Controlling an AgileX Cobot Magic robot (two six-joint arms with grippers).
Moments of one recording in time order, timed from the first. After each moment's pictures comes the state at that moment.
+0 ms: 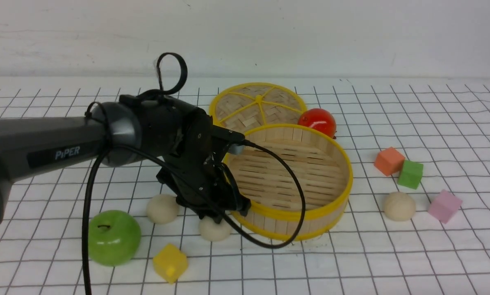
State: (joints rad) right arm 0.08 -0.01 0.02 0.07 0.39 0.06; left arm -0.53 1.97 -1.41 0.03 0.72 -0.10
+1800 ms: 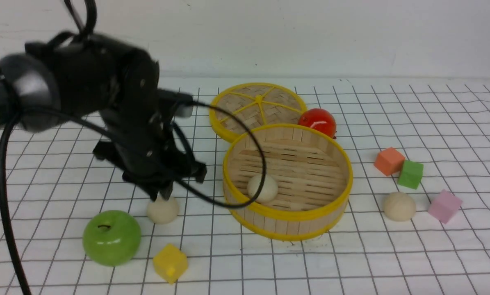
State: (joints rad) right arm 0.08 -0.01 0.02 0.07 0.39 0.06; left arm -0.42 1.79 -1.37 0.08 0.92 -0.21
